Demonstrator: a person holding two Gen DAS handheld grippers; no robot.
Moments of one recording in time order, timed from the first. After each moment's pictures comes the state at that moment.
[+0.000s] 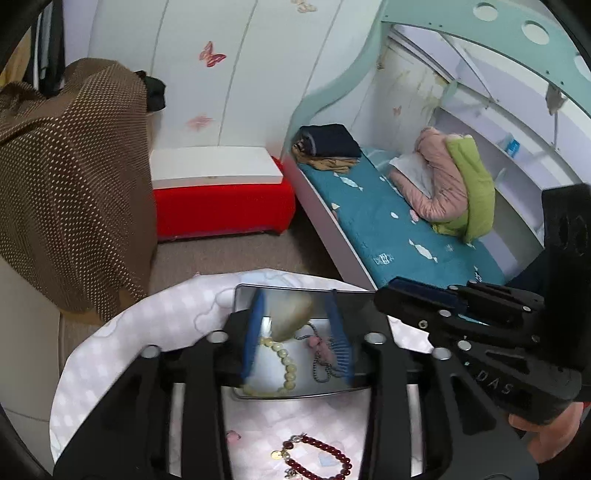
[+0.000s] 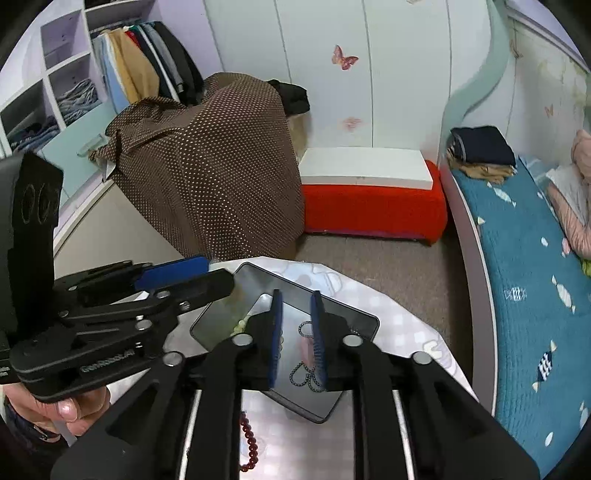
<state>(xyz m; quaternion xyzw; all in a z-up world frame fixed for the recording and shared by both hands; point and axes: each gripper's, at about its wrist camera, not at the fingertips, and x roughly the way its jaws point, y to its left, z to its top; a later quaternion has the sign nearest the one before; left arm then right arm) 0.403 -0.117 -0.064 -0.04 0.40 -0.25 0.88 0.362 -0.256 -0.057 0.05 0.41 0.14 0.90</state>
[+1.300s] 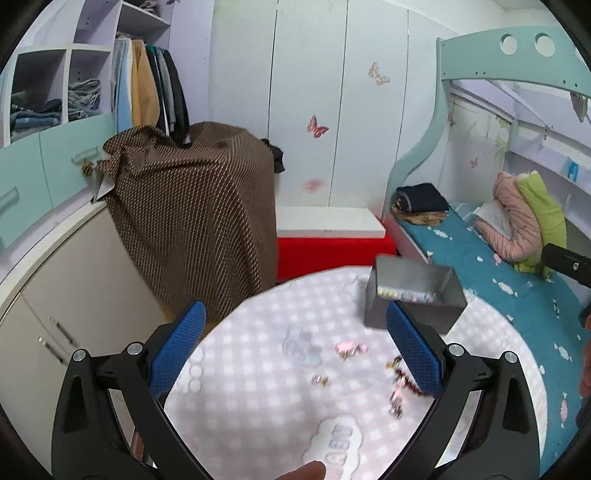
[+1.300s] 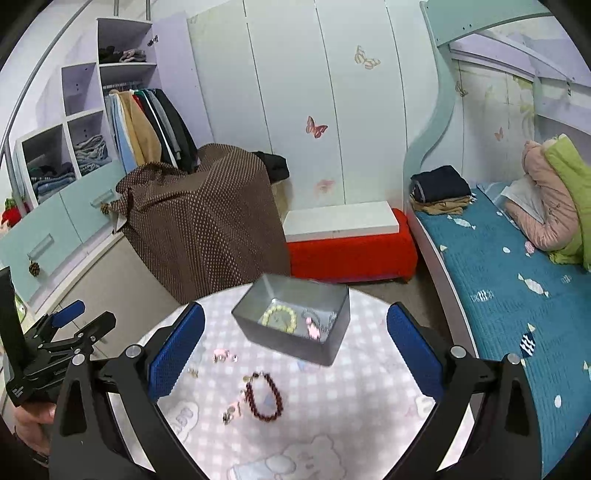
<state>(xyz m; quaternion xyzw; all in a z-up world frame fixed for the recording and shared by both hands) 0.217 -0.002 -0.038 0.01 0.28 -0.05 0.96 0.222 -0.267 -0.009 0.07 0.29 0.09 0.95</state>
